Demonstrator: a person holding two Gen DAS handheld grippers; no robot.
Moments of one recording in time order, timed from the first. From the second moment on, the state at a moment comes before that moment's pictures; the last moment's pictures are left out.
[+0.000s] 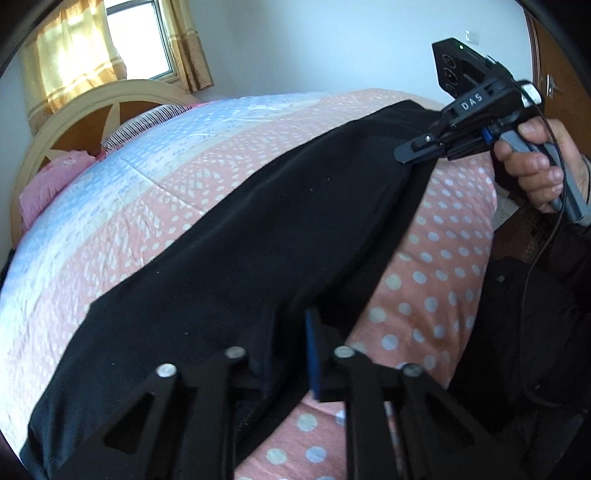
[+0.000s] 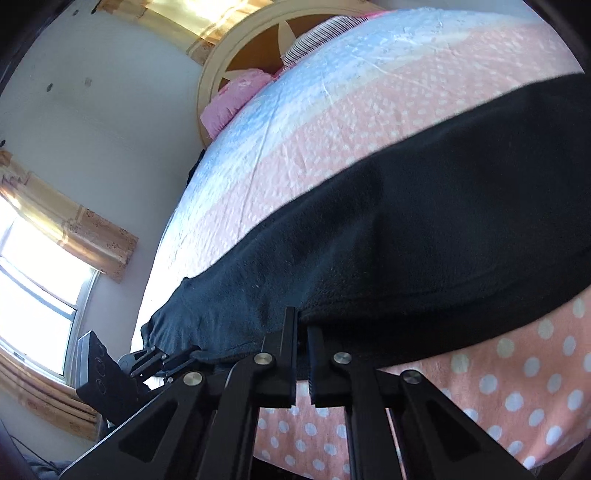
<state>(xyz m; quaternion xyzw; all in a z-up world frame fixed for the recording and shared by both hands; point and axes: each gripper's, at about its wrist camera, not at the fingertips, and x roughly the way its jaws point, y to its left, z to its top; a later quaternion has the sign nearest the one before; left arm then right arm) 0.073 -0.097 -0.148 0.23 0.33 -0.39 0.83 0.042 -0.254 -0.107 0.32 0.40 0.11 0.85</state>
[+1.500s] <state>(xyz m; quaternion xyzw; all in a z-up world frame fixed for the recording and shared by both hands) 0.077 -0.077 -0.114 0.15 0.31 -0.42 0.84 0.013 -0.287 -0.128 0.32 0.41 0.07 0.85</state>
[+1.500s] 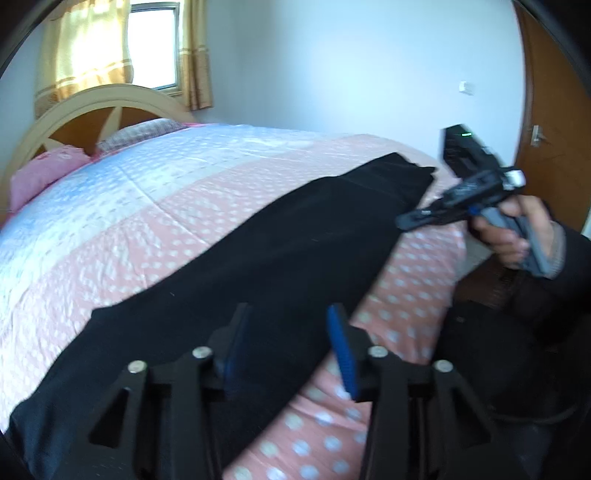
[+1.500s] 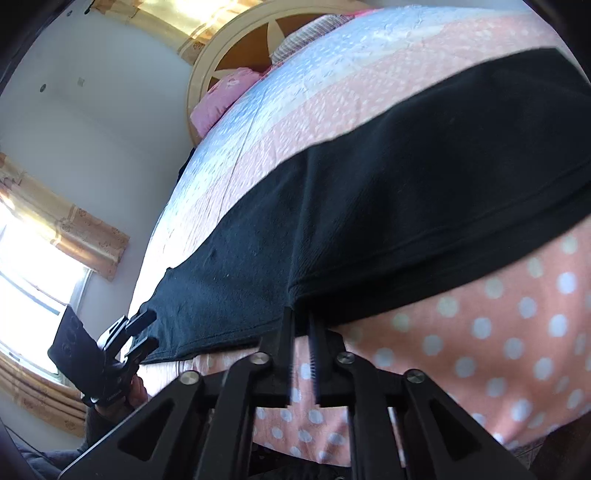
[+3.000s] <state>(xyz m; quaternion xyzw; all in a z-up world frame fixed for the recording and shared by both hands) 0.069 -0.257 -0.119 0.26 0.29 -0.52 0.76 -0.056 -0.493 -0.096 0.39 0.25 -0.19 0.86</state>
